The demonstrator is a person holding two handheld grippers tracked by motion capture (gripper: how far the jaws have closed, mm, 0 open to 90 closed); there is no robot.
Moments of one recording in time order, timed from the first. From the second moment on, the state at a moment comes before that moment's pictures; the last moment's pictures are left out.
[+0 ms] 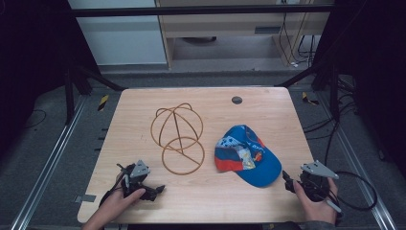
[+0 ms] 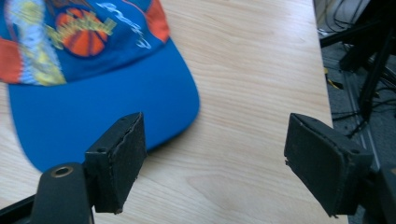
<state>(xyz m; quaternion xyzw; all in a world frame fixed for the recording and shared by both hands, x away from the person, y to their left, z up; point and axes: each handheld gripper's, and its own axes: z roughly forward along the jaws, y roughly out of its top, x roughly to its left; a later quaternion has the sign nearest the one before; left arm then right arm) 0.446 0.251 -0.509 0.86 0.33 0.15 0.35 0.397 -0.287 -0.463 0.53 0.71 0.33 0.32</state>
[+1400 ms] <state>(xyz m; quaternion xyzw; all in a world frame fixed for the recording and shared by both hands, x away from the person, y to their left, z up) 0.446 0.251 -0.509 0.86 0.33 0.15 0.35 0.426 -0.235 -0.425 0.46 0.79 0.31 0.27</state>
